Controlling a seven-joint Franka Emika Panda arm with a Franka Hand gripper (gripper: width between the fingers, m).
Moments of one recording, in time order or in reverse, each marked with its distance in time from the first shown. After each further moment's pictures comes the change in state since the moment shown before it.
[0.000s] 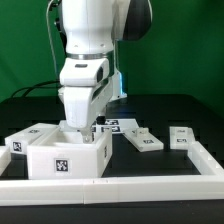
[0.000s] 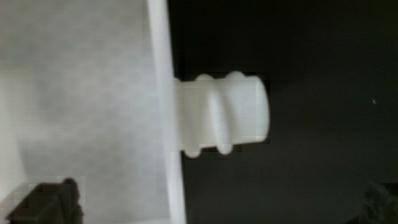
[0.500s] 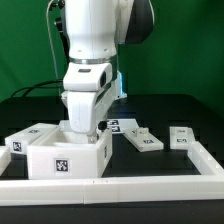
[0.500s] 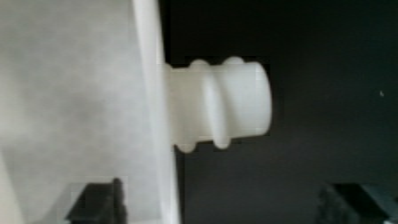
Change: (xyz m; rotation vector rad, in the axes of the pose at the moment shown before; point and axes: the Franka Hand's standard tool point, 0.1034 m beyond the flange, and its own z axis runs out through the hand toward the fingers) arm 0.005 0.000 0.004 0.004 0.002 0.001
